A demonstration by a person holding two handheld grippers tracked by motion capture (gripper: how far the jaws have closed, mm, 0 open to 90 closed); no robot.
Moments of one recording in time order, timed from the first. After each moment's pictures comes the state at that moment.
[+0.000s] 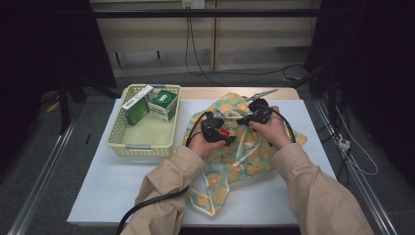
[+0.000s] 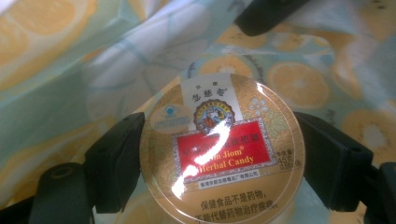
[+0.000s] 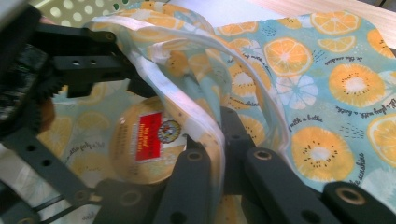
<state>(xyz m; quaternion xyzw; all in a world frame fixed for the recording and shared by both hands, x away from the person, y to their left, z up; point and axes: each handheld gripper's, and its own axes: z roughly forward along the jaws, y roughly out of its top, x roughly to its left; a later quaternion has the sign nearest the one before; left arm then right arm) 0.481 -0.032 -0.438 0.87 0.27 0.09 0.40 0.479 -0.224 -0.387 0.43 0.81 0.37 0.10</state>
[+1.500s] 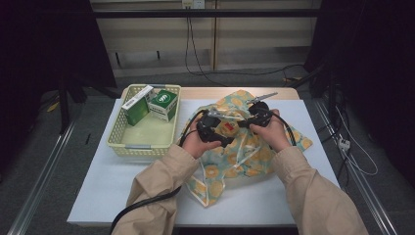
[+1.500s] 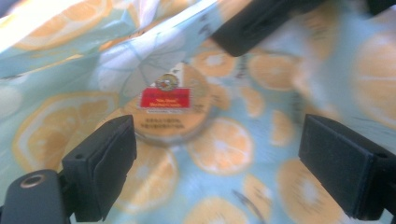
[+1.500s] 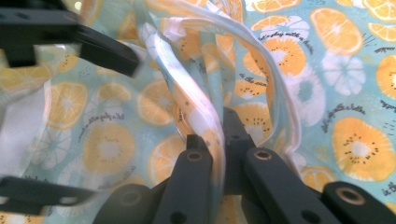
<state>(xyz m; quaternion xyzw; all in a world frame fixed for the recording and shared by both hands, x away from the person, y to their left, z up) 0.467 -0.007 -0.411 0.87 0.24 0.07 0.42 0.475 -0.225 -0.397 0.45 0.81 0.36 0.11</state>
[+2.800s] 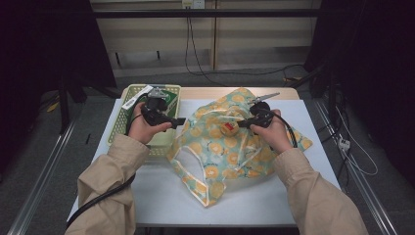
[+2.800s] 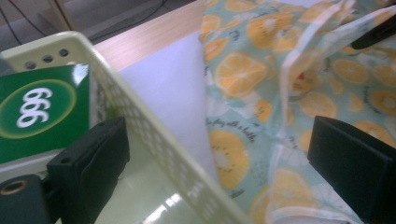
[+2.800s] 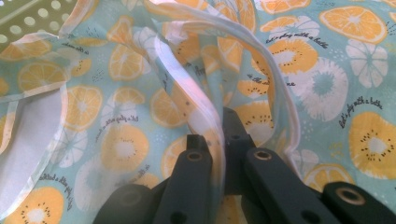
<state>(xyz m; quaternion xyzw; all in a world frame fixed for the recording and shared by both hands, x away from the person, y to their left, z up) 0.503 0.136 -0.365 0.84 0.33 0.13 0.41 0.466 -0.224 -0.389 0.44 0.81 0.37 0.11</state>
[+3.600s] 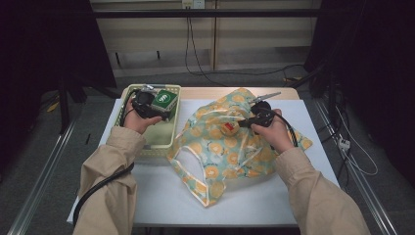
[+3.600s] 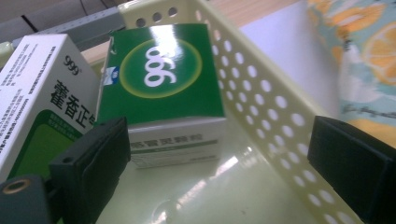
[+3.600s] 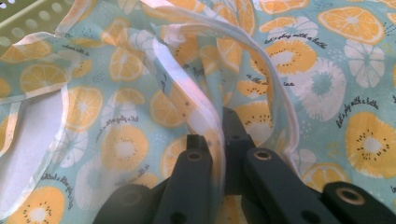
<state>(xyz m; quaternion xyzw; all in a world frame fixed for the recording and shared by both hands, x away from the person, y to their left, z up) 0.551 0.168 -0.392 0.83 0.40 0.18 0.35 0.467 -0.228 -0.388 0.45 0.81 0.37 0.10</state>
